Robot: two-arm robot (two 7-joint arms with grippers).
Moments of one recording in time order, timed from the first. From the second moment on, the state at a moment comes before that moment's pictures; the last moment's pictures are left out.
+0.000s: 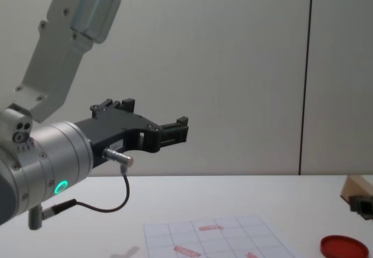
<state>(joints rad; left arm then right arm) -0.24 0.38 0.45 -1.63 -0.20 0.01 -0.01 0.03 0.40 -0.25 -1.81 0.45 0.52 -0.02</state>
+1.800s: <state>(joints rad) -0.24 0.38 0.45 -1.63 -0.20 0.01 -0.01 0.18 0.34 -0.24 -1.54 0.43 0.56 0.04</state>
